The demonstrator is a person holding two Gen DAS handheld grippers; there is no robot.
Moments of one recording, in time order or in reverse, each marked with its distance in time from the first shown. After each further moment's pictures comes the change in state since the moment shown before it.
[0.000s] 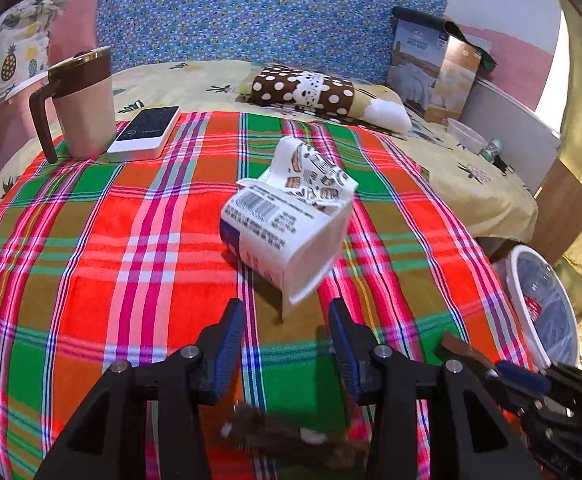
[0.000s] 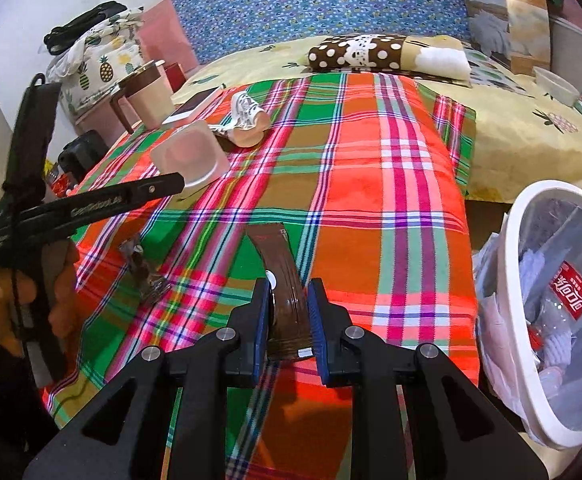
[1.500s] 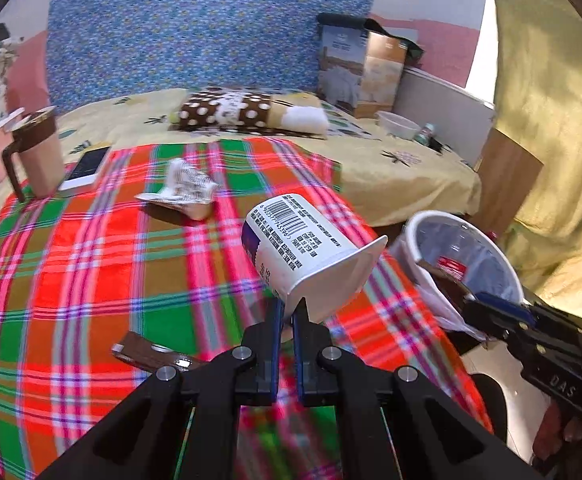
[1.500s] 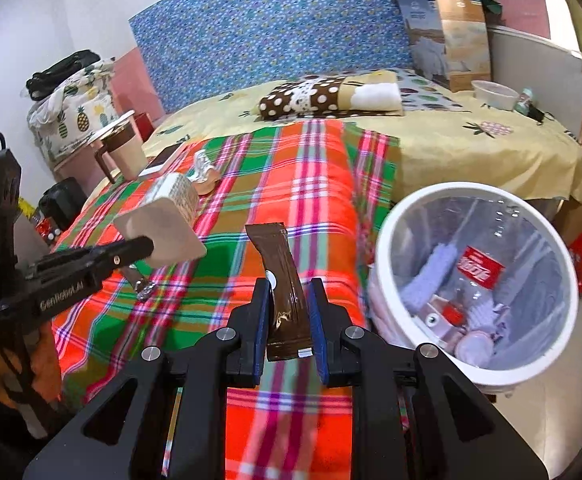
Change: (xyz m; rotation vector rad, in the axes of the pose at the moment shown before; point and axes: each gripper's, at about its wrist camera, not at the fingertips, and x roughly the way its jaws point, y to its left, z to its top) left arm -0.075 -0.095 -0.045 0.164 -0.050 -0.145; right arm -0.075 -0.037 -0.020 0.095 -0.162 -0.130
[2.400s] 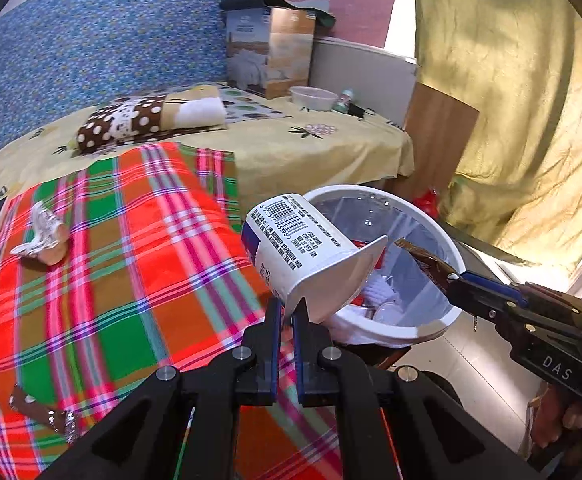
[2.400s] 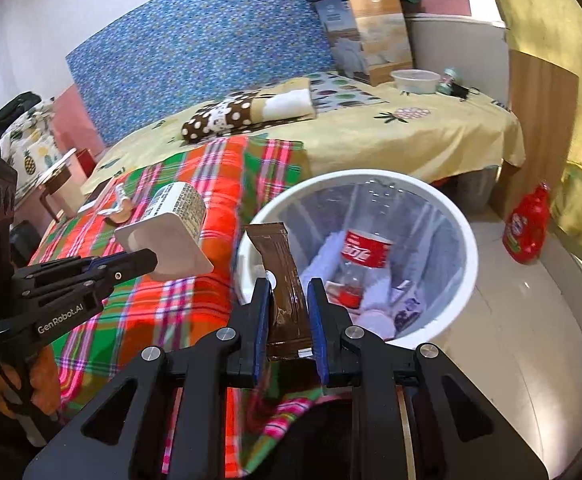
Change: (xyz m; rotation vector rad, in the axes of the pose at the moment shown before) left arm 0.046 -0.118 0.015 0.199 0.054 -0.178; right arm -0.034 -0.076 -0.014 0.143 -0.045 -0.156
